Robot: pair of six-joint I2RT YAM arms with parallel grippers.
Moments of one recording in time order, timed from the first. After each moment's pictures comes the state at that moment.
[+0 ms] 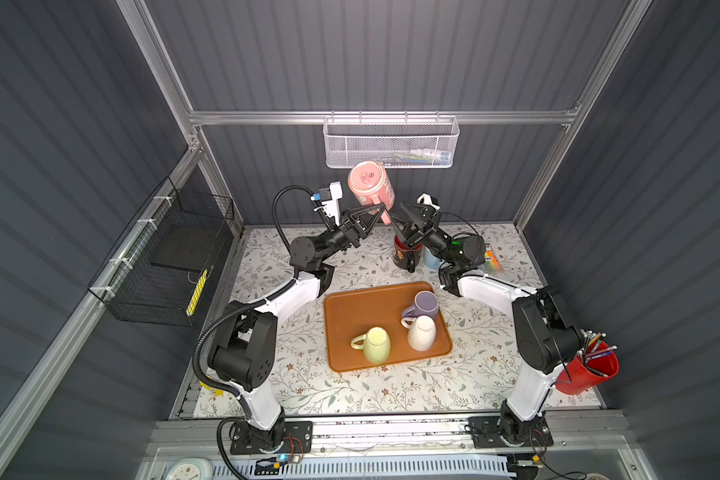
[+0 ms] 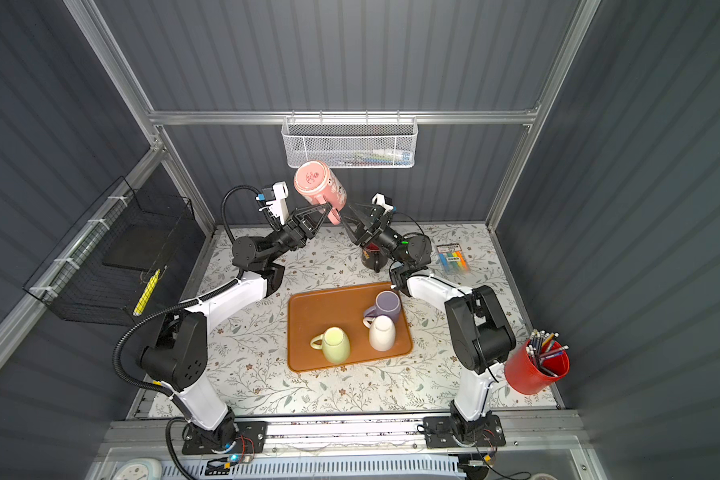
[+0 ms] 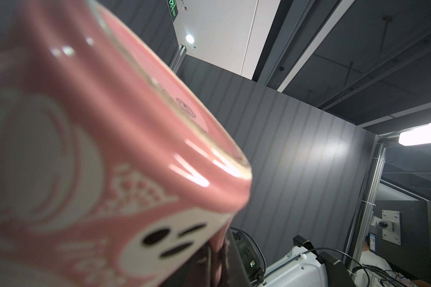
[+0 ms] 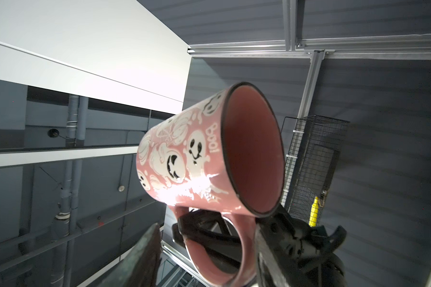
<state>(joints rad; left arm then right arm) -0.44 1.75 1.26 1.33 0.72 -1.07 0.43 1.84 1.23 1.36 -0.65 2.04</state>
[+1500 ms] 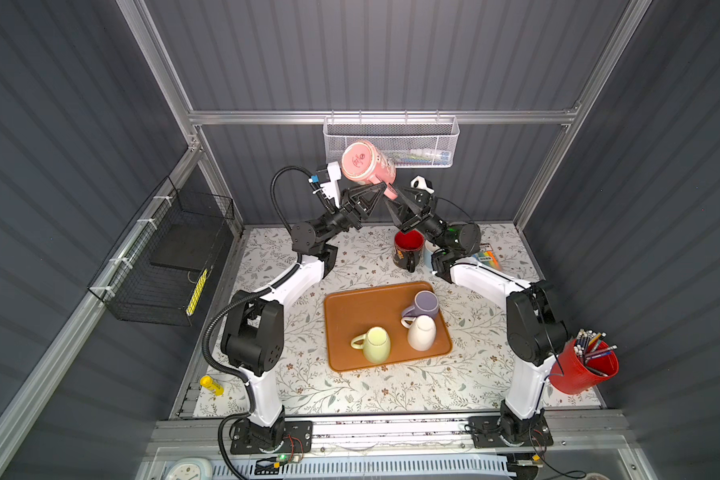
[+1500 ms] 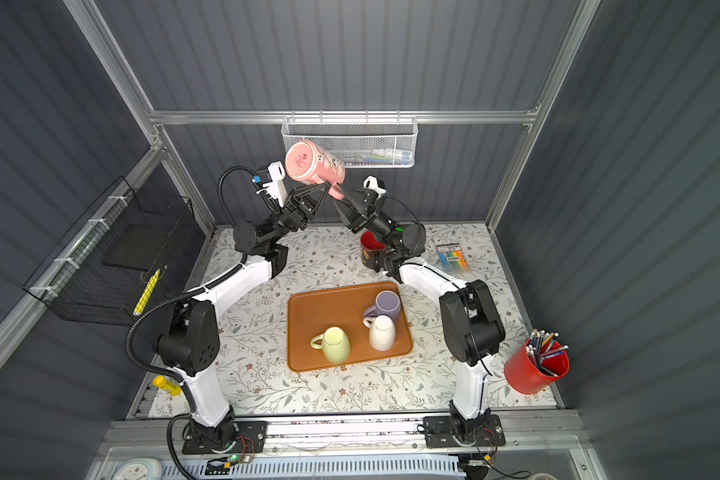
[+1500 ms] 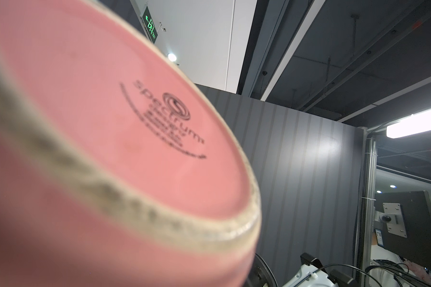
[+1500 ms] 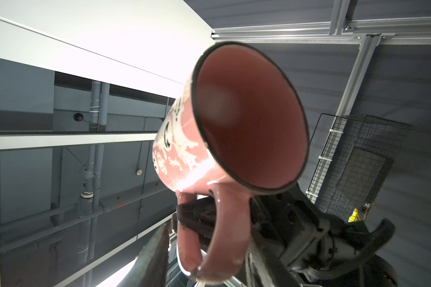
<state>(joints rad) -0.43 1.86 1.49 1.35 0.73 -1.07 0.46 1.91 1.43 1.36 -0.65 2.09</state>
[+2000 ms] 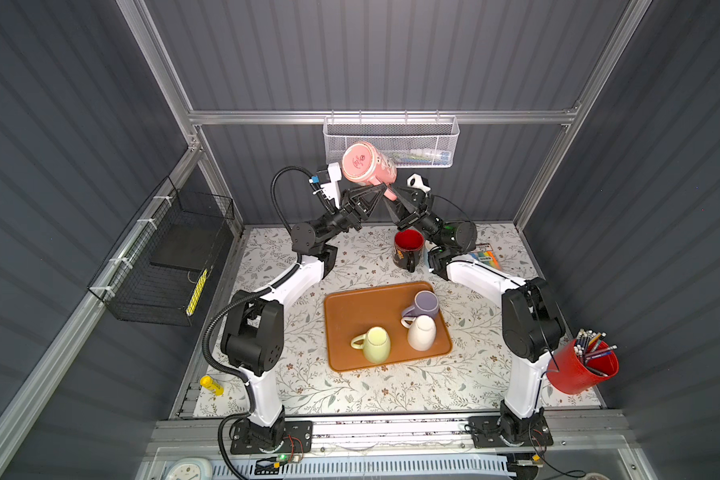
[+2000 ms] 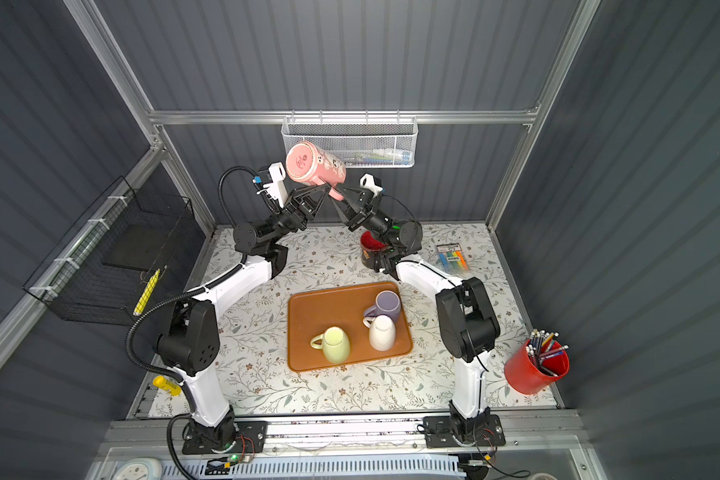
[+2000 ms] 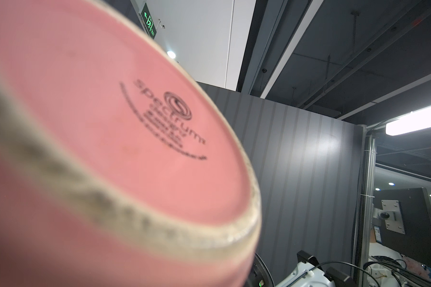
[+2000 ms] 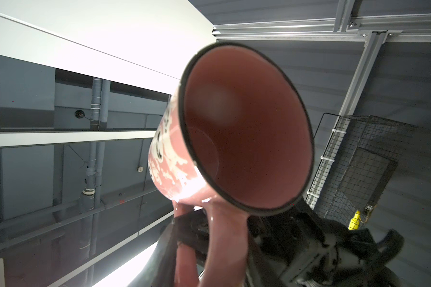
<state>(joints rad) -0.43 1.86 1.49 1.35 0.75 -1.07 0.47 1.95 1.48 1.36 -0.65 2.09</state>
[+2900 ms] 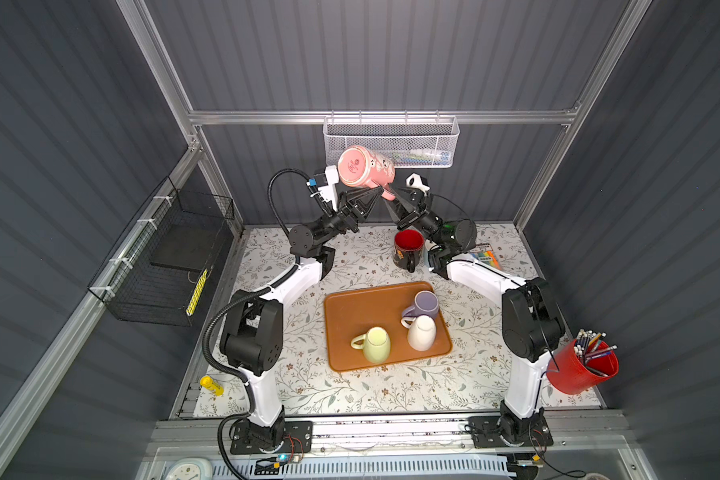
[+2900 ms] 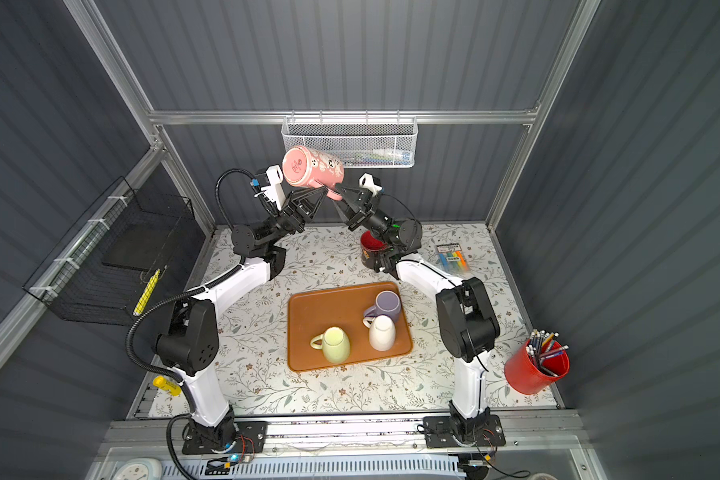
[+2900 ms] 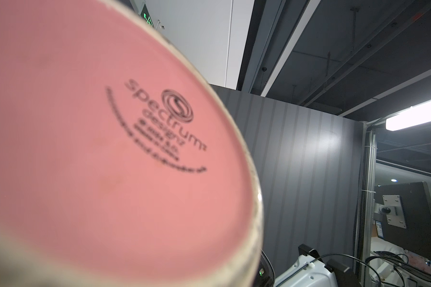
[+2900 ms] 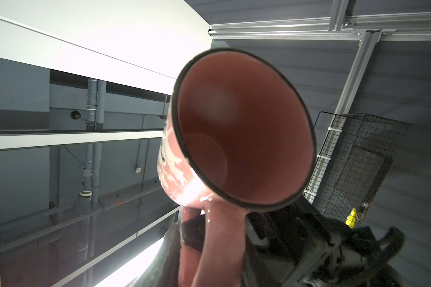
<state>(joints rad) -0.41 1.86 1.46 1.39 0.76 -1.07 0.47 1.95 1.49 1.33 -0.67 2.09</state>
